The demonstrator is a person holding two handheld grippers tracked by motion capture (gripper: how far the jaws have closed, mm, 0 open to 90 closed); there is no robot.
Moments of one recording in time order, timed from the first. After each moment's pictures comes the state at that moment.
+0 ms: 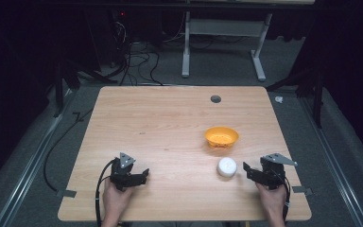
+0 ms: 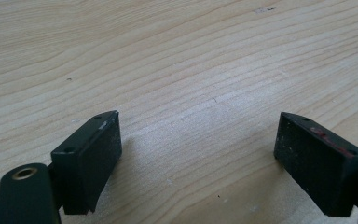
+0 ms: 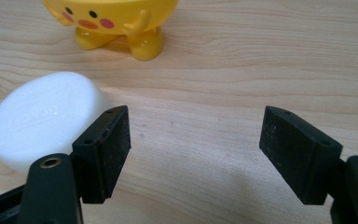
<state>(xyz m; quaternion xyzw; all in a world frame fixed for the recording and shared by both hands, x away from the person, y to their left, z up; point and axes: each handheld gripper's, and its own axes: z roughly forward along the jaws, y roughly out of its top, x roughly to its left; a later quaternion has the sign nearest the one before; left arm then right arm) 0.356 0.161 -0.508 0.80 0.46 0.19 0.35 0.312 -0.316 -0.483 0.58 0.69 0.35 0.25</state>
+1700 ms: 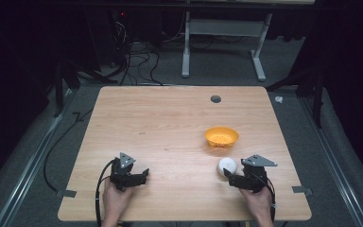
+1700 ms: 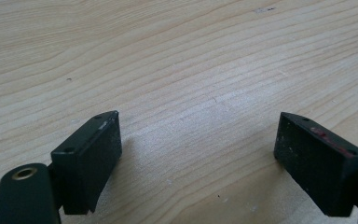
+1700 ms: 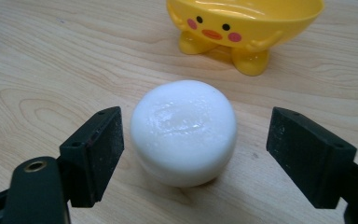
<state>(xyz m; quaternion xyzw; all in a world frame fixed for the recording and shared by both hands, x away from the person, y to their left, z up) 0.356 0.161 -0.508 0.80 0.46 0.19 0.35 0.309 -0.259 -0.473 0.50 0.75 0.37 0.21</state>
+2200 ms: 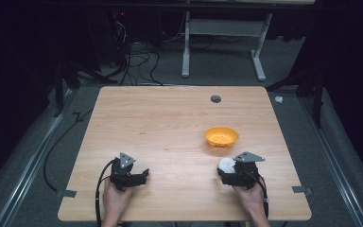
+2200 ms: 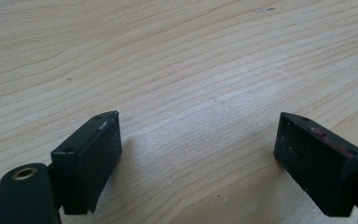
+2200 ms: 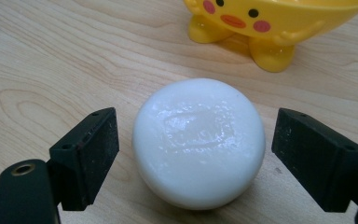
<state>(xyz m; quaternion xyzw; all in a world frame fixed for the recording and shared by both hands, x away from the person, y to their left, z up) 0.356 0.161 -0.508 0.80 0.46 0.19 0.35 0.325 -0.243 -0.483 0.50 0.77 0.33 0.20</state>
